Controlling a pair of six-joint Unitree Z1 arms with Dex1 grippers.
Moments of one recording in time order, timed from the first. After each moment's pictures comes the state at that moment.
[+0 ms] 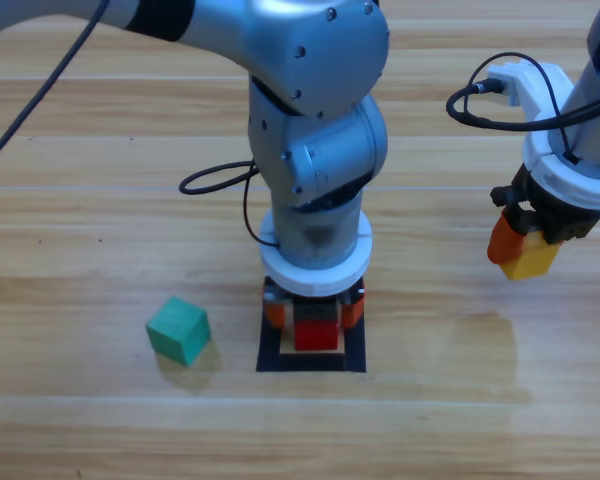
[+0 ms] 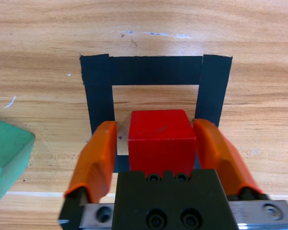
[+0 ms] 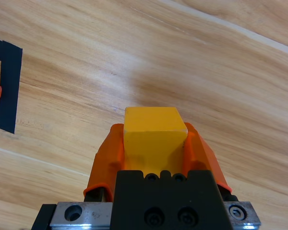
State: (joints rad) arm 0 -0.92 2.31 -1.80 0.97 0.13 -1.01; arm 1 0.65 2.01 -1.40 0.77 0.00 0.31
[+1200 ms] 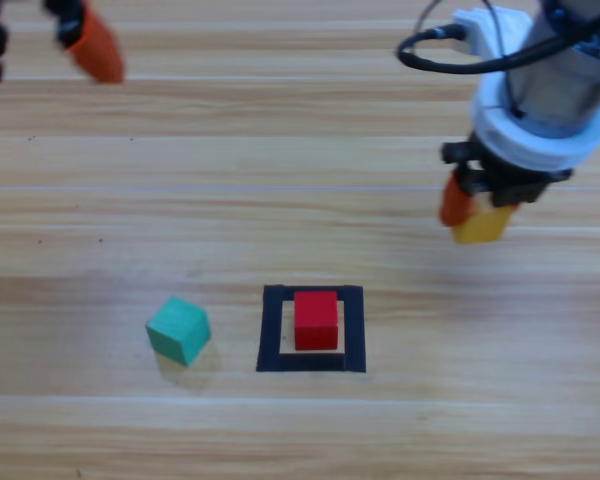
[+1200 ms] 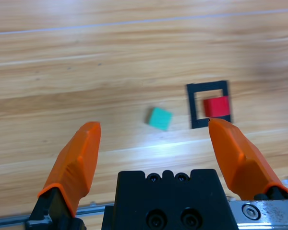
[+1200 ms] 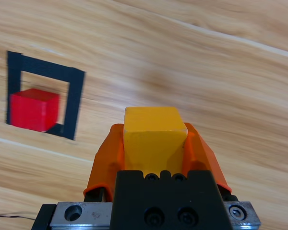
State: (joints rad) arm 0 -0.89 1.49 -1.56 1.14 0.41 -0.79; arm 1 0.78 2.03 -1.63 0.93 -0.07 0.51
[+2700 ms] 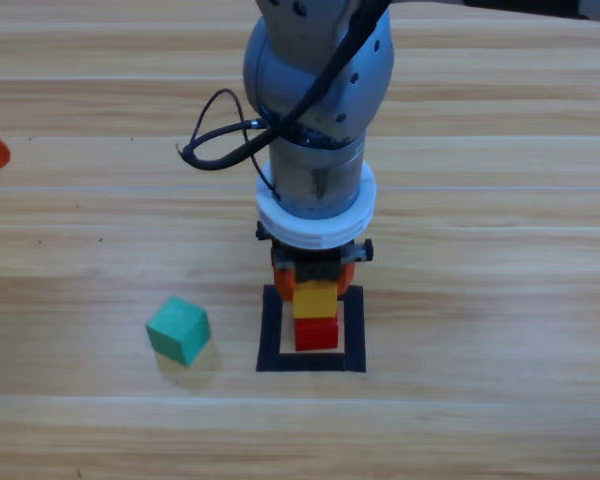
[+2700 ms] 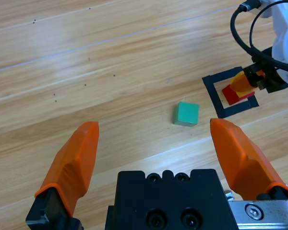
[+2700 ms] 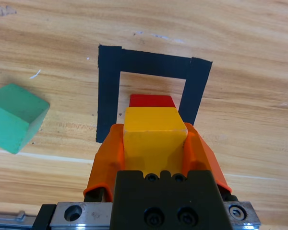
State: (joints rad) arm 0 -0.82 1.10 -1.03 0.75 0.38 -0.47; arm 1 1.02 2.52 -2.37 1.35 -0.07 0.88
